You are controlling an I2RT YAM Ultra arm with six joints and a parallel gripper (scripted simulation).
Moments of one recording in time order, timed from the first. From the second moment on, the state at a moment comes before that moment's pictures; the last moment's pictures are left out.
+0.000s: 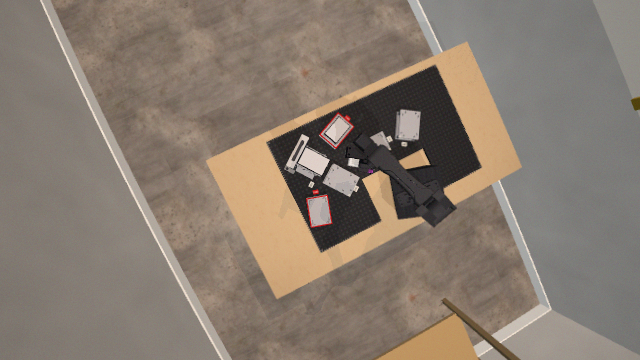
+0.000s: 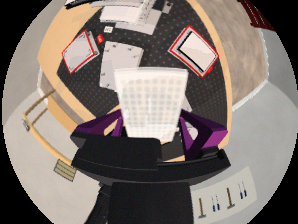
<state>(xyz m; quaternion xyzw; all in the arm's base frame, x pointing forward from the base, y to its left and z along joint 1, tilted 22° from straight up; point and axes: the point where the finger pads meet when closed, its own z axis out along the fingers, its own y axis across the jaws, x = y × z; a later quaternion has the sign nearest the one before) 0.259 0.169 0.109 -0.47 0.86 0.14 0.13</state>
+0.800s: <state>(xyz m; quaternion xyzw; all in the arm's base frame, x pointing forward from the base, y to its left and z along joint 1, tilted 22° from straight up) 0.223 0.221 0.127 -0.36 0.91 0.16 0.11</state>
